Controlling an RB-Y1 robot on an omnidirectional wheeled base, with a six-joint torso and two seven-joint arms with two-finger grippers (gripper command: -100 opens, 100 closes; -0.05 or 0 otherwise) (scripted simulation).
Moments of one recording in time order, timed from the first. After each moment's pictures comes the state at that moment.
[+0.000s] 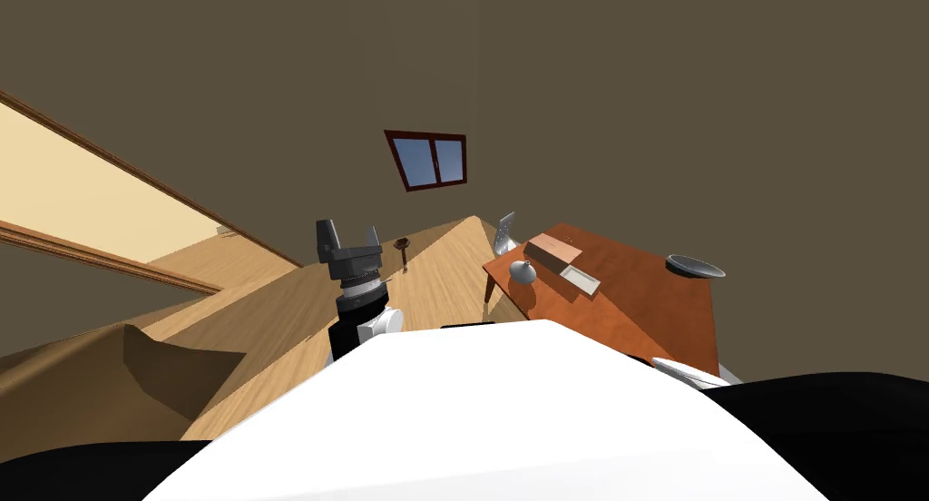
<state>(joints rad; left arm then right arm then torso) 0.48 0.01 -0.04 -2.38 0.09 -0.55 -0.03 0.37 -1.03 0.61 -0.88 0.45 -0.66 0.26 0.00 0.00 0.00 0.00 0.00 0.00</state>
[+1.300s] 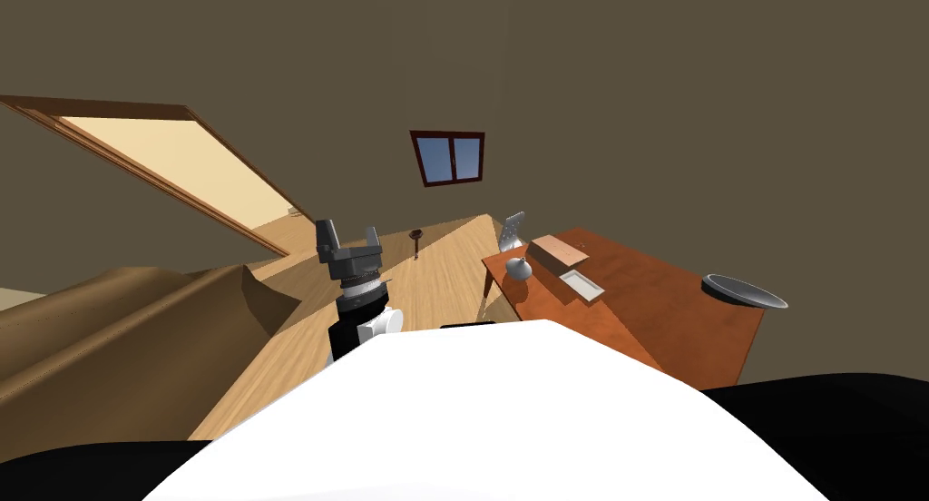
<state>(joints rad) 0.48 0.01 -0.04 -2.38 0.09 -0.55 -0.03 0.36 -1.10 0.82 -0.65 0.63 -0.59 0.19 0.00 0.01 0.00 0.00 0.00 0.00</state>
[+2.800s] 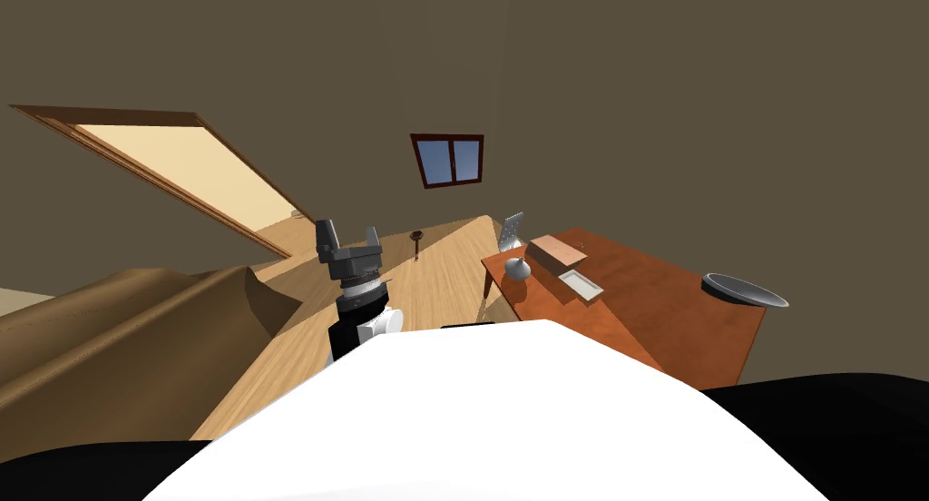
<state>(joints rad) 0.48 0.01 -0.04 -2.38 0.09 -0.55 -0.03 0.36 -1.10 0.82 -0.65 0.63 -0.59 0.18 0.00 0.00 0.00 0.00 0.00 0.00</state>
